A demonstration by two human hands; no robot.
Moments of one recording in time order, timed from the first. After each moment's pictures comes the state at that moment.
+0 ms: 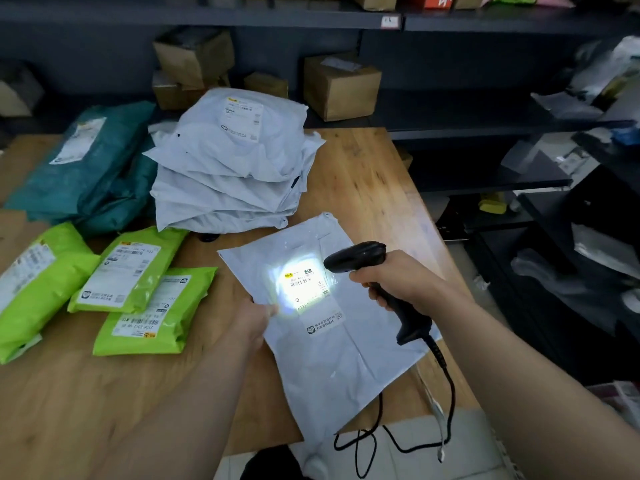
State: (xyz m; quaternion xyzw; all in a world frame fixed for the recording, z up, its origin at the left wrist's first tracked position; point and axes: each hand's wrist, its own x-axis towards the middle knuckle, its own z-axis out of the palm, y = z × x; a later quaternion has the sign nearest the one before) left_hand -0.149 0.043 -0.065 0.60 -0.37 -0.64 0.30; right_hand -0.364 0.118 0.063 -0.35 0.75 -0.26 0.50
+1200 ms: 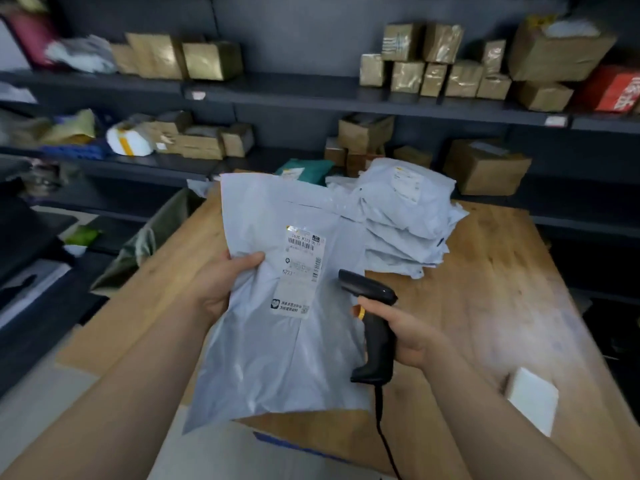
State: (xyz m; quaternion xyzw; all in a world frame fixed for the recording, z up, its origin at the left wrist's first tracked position) left_hand 0.108 0.044 0.112 0.48 -0.35 -0.63 0.51; right_hand -0.173 0.078 0.060 -0.30 0.52 -0.31 0.74
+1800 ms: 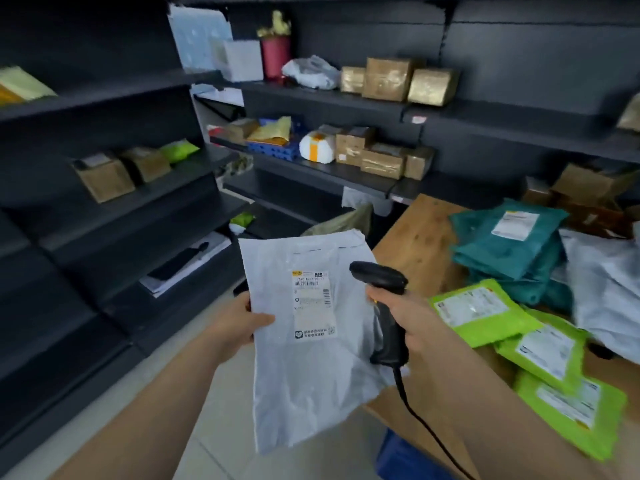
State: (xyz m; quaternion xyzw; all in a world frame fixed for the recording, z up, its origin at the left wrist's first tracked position) left_hand 0.530 0.144 0.093 0.68 -0.32 -0.50 0.43; right_hand 0.285 0.030 0.091 -0.43 0.56 -0.30 0.64
